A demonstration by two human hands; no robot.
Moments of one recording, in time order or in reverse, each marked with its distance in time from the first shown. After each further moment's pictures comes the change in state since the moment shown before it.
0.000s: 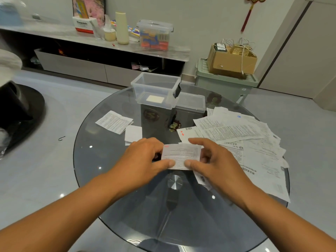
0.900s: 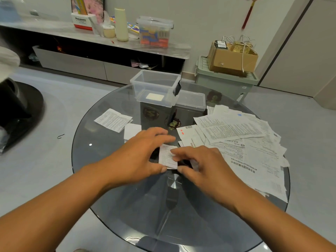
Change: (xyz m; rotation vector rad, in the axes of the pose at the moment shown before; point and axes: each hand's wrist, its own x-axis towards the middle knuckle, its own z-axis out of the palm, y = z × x) left_hand 0.003 -0.003 -0.020 0.071 -0.128 0.125; right_hand -0.006 -0.017 0.013 -0.219 -0.088 -0.194
